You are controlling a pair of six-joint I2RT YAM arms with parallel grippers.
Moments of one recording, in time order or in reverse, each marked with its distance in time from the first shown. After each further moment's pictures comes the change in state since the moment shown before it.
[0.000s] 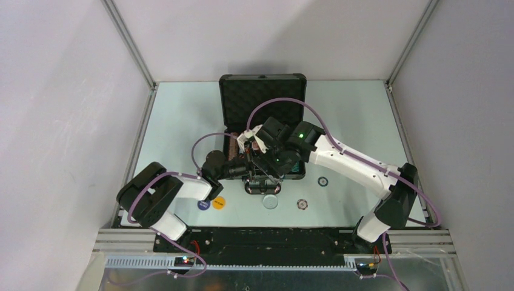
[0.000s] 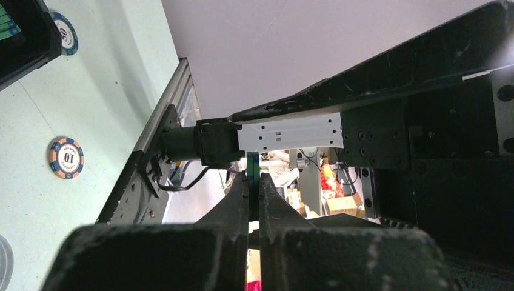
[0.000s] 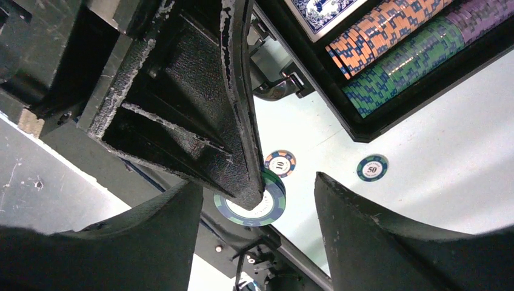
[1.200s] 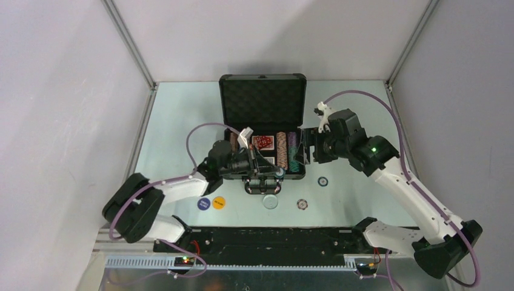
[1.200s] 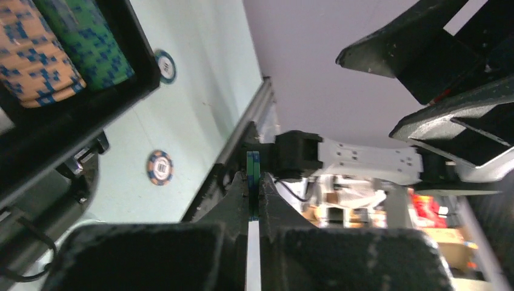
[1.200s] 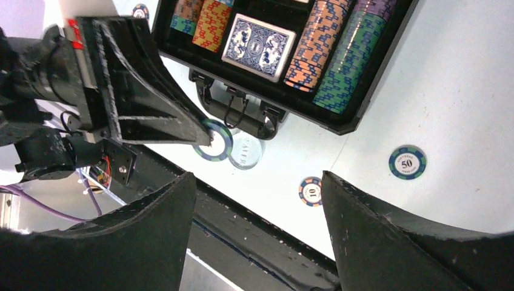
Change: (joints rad) left arm -0.010 -0.127 0.094 -0.492 -0.100 0.331; right arm -0.401 -0.494 -0.398 0.321 -0.206 0.304
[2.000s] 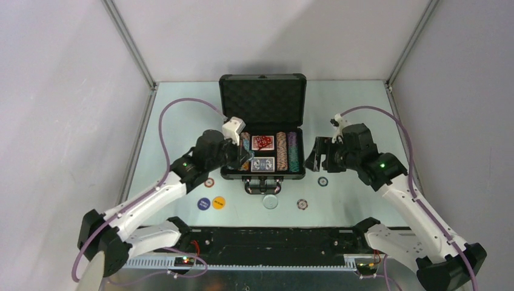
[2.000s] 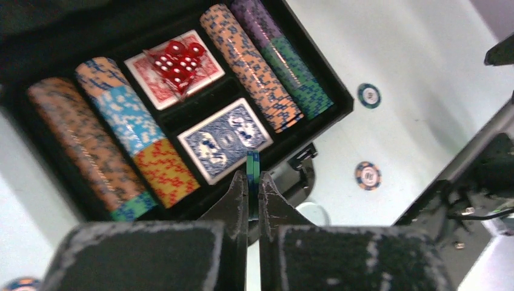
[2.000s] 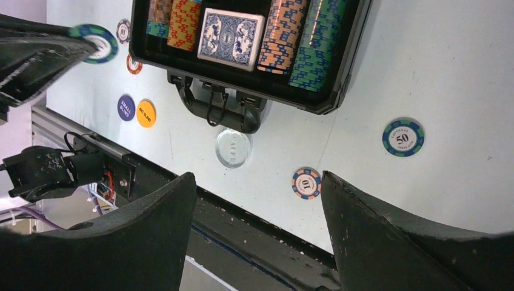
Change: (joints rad) left arm -0.001 -0.346 0.280 -0.909 -0.526 0.915; right arm -0.120 -0.187 -0.235 0.072 -0.041 0.073
